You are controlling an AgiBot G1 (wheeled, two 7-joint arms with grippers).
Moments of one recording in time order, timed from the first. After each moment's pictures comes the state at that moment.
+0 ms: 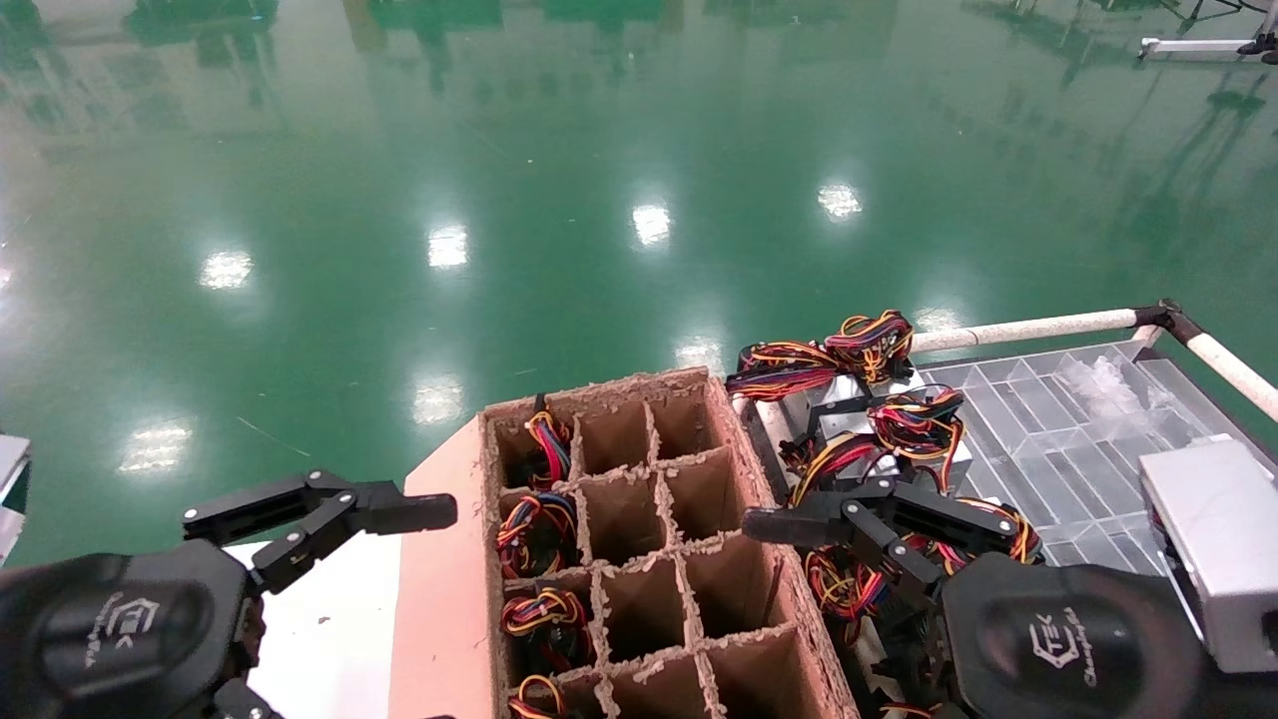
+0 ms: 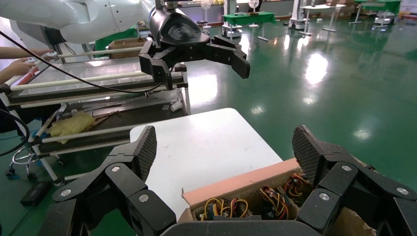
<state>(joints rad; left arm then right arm) -1.10 0.57 0.37 -1.26 0.66 1.46 -0.13 1.07 -0.61 -0.28 1.28 -0.73 -1.50 0.19</state>
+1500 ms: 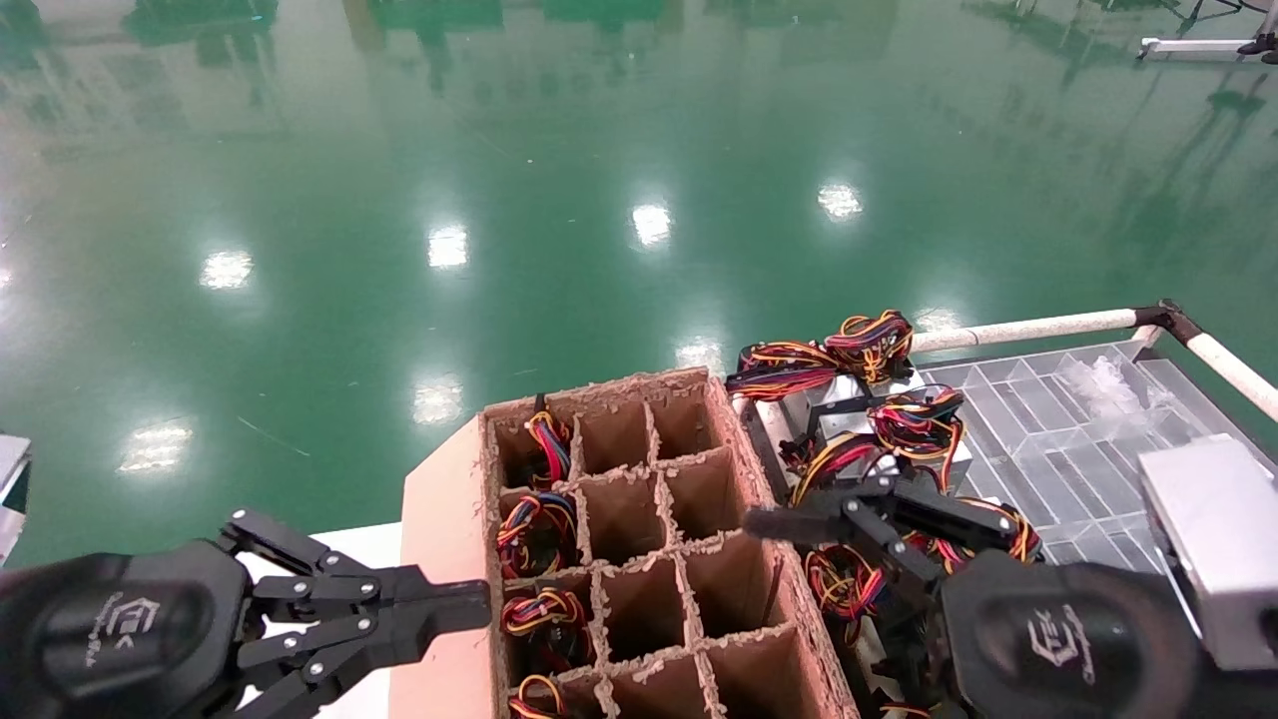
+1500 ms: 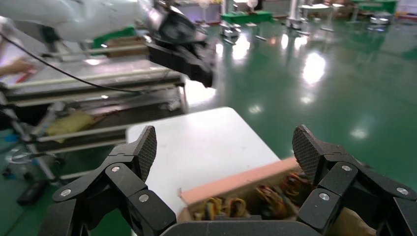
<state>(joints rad) -1.10 0.57 0.37 -1.26 0.66 1.46 -0.13 1.11 -0.63 -0.30 1.28 -0.80 -1.45 0.20</state>
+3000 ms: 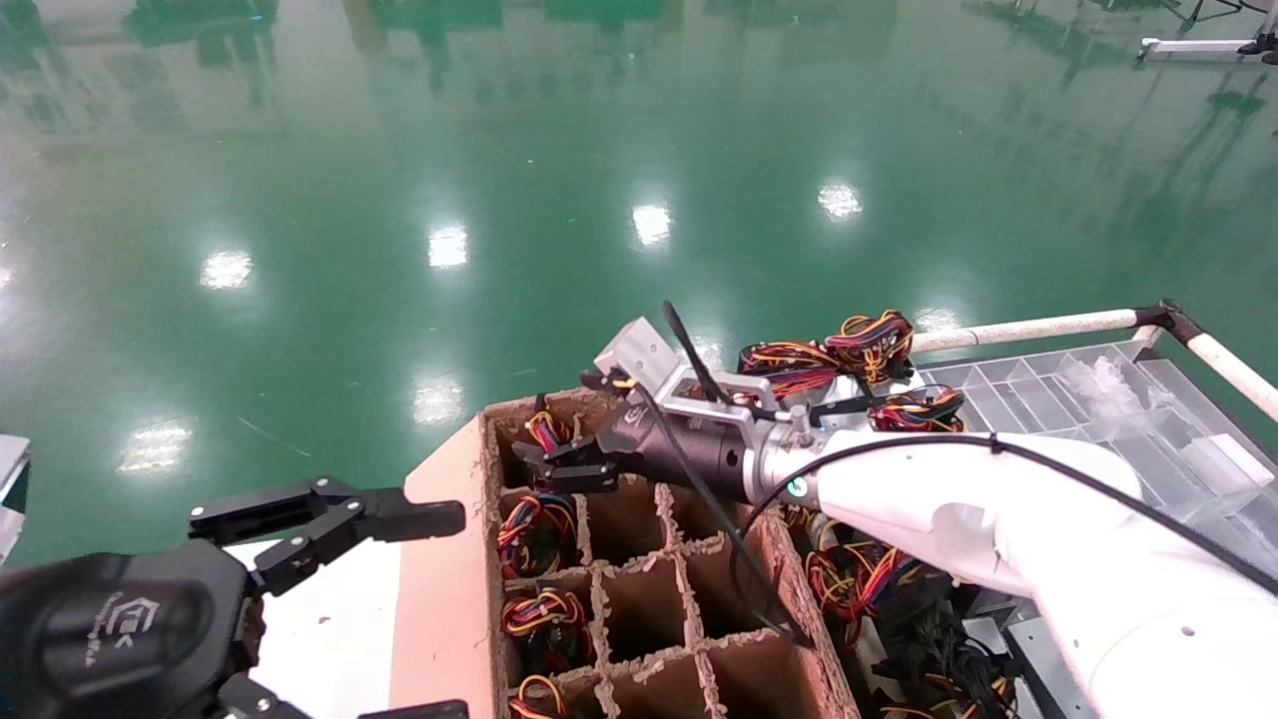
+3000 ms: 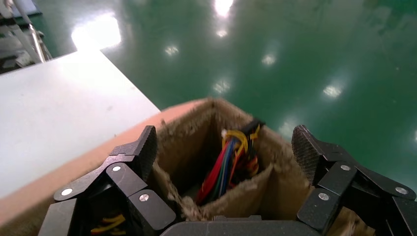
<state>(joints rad) -1.10 0.57 0.37 -1.26 0.66 1.46 -0.13 1.52 -1.37 -0.59 0.34 -1.19 -0.95 -0.16</state>
